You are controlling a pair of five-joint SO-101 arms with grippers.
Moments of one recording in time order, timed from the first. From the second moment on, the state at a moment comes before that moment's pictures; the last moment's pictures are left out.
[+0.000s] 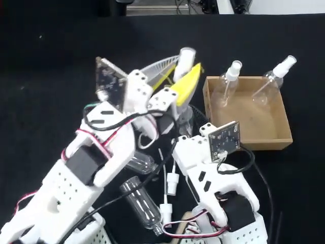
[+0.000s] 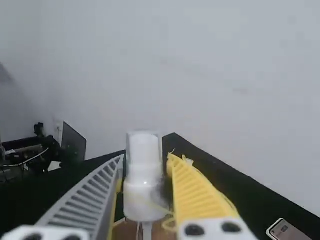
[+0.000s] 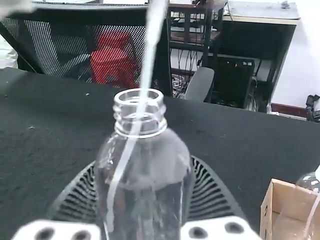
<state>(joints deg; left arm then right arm) 35.7 -50.2 31.7 21.3 8.4 -22.0 -95.3 71.8 44.5 -0.6</state>
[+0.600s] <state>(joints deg) 35.7 -60.3 35.0 37.0 14.8 -21.9 -95.3 71.8 44.5 -0.6</state>
